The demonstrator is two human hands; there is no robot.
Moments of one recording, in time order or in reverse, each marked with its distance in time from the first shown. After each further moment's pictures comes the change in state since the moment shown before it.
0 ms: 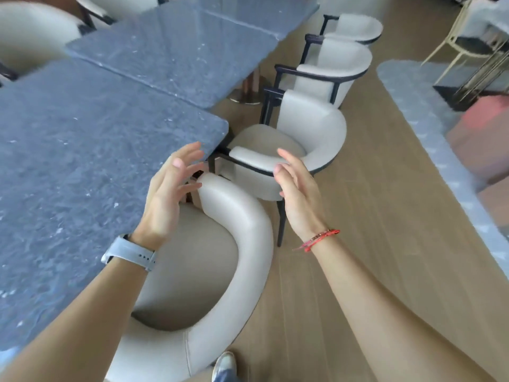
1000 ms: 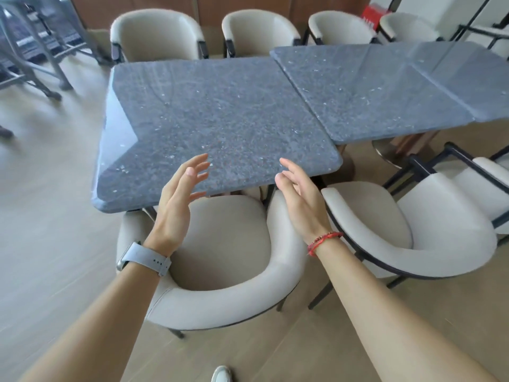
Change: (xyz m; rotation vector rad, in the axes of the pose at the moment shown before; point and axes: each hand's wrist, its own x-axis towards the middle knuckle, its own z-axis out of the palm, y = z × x) left_hand -0.068 -0.004 0.048 0.097 0.889 -0.001; right_hand 0.109 0.006 0.045 -0.053 -0.852 -0.243
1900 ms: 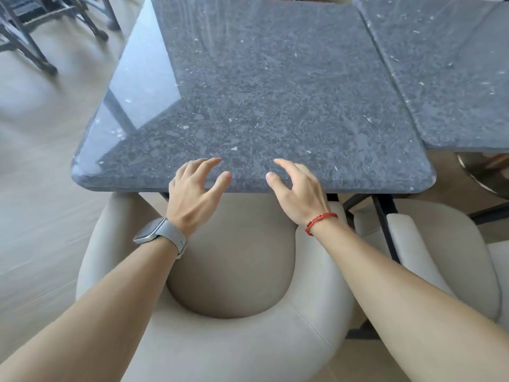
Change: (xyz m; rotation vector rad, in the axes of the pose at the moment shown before) left_hand 0.127 -0.171 -0.003 0.800 0.212 -0.214; right_hand 0.197 0.164 0.078 -0.526 -0.286 -0.077
